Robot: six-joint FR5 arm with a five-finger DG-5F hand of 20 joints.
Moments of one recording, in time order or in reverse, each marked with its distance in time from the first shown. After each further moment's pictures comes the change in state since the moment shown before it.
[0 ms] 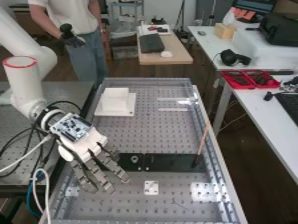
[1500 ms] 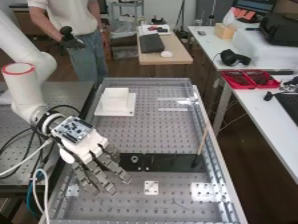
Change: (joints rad) arm -0.014 -0.037 -0.032 0.134 -0.034 -0.072
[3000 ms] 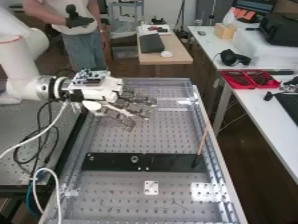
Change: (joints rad) arm 0.072 0.204 0.032 -0.100 -0.358 0.038
